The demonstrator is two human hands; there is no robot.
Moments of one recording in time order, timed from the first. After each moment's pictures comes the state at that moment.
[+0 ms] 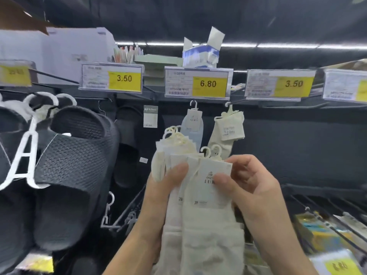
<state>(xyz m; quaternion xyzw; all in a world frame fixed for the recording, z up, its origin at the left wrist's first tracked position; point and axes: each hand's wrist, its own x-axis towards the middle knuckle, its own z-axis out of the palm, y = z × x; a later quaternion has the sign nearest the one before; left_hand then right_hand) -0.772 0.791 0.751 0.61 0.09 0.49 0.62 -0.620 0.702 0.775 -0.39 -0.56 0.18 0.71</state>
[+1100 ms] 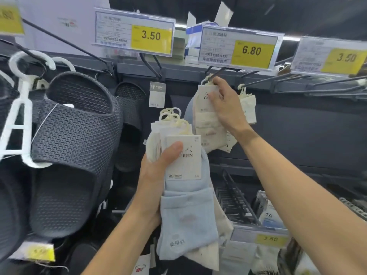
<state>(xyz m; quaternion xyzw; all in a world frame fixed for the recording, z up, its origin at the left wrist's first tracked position) -0.788 0.839 0.734 0.47 0.07 0.54 0.69 -0.570 0.905 0.855 -0.51 -0.63 -0.09 0.58</state>
